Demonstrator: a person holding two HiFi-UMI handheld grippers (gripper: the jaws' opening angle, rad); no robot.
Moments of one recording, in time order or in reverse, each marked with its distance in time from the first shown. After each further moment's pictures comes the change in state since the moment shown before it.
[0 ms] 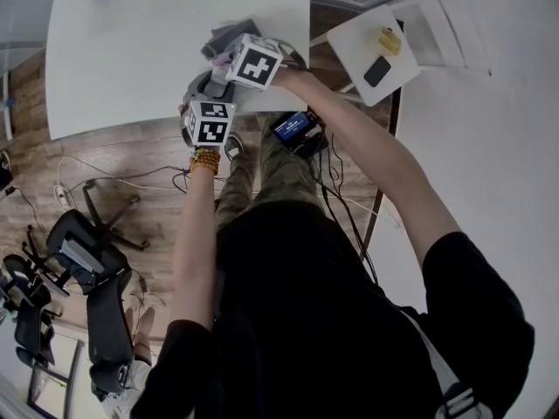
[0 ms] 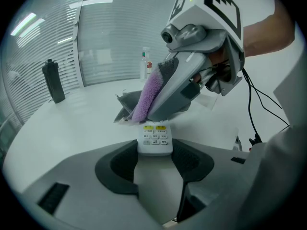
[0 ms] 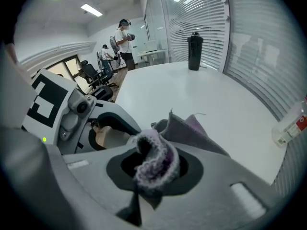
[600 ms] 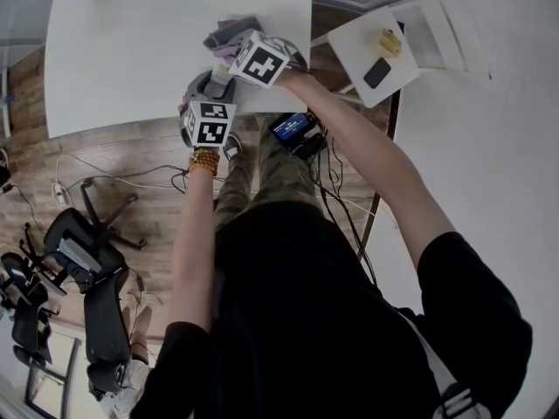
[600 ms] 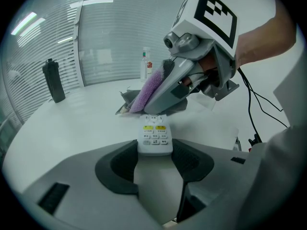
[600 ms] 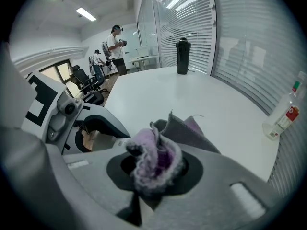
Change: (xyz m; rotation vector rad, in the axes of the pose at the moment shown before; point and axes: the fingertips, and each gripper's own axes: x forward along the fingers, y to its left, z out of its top) left arm 0.001 0.001 0.002 -0.004 -0.003 0.000; right arm 0.000 -0.024 0.003 0.052 -0.088 -0.085
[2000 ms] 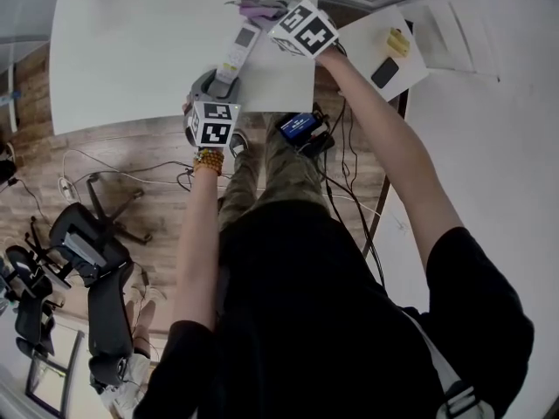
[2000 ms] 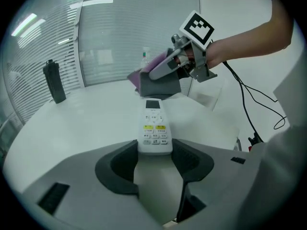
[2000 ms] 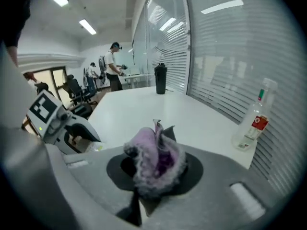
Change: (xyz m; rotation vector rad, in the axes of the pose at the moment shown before) left arm -0.004 0.005 0.000 0.001 -0.002 0.012; right arm -0.055 -0.090 0.015 0.037 -0.217 -0.099
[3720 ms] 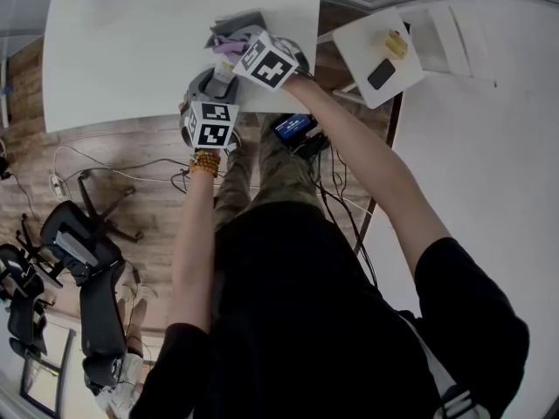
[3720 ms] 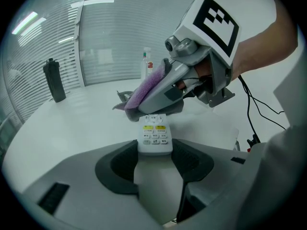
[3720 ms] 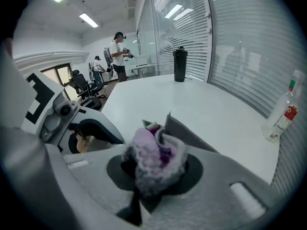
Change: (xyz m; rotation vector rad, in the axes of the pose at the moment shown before) left arm 0.001 -0.002 0.000 -0.009 -0.002 -0.010; right arm 0.049 0.094 -0.017 -0.025 0.114 0.092
